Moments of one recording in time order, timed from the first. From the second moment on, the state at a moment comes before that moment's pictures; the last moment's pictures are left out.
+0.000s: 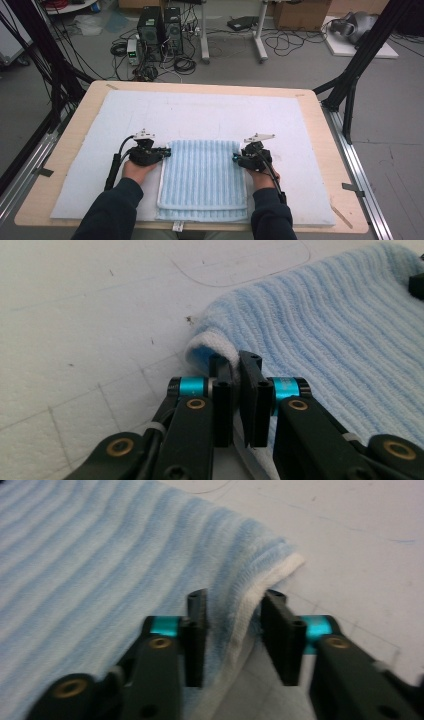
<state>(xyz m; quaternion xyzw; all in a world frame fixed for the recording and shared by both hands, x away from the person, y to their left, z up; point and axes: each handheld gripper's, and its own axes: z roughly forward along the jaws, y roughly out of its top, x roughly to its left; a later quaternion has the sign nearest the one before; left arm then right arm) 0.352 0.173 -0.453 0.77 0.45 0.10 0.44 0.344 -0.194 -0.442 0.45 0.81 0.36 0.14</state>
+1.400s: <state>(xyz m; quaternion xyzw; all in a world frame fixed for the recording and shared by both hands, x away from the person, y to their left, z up) 0.353 0.179 -0.433 0.75 0.44 0.07 0.50 0.335 -0.201 -0.412 0.41 0.79 0.41 0.19</state>
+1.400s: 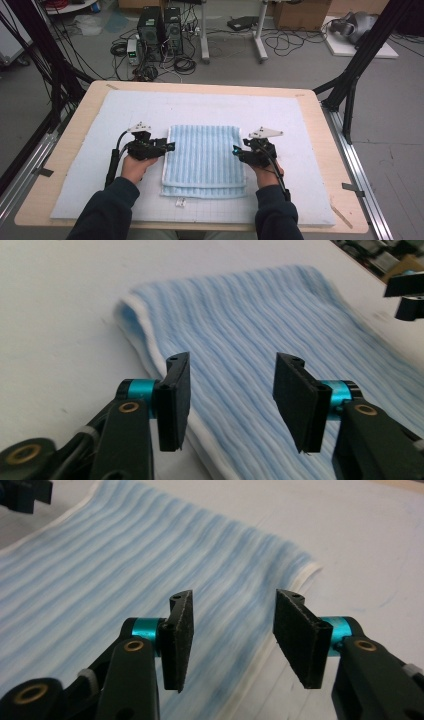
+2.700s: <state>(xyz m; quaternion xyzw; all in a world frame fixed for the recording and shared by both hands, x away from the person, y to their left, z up) 0.279 0.177 -0.453 0.79 0.39 0.07 0.47 0.258 -0.209 -0.443 0.38 0.82 0.40 0.15</state>
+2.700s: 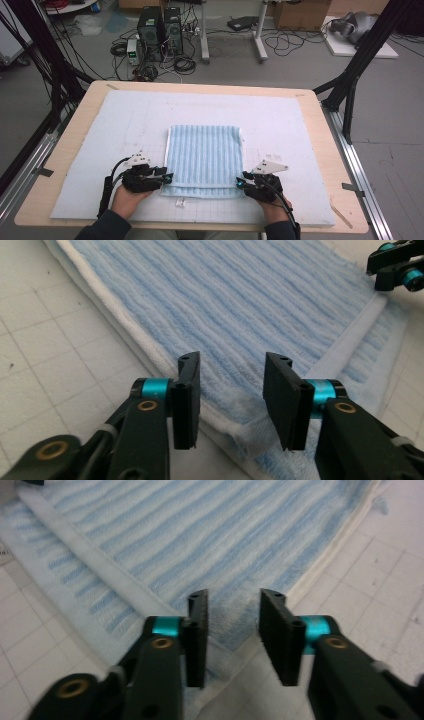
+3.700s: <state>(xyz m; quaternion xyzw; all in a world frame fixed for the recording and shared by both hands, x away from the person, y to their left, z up) 0.266 0.184 -0.444 0.77 0.38 0.08 0.50 0.254 -0.205 -0.436 0.36 0.83 0.40 0.17</state>
